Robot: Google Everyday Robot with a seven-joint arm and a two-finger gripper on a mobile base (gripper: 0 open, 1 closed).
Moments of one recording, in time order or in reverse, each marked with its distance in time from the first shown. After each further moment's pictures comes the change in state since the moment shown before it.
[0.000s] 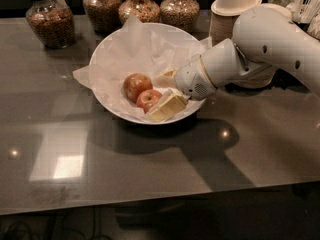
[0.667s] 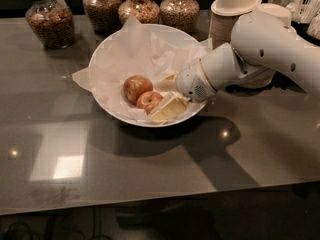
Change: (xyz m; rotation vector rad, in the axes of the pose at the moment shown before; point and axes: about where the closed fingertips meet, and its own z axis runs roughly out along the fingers) arm 0.013 -0.006 0.004 0.001 0.012 0.042
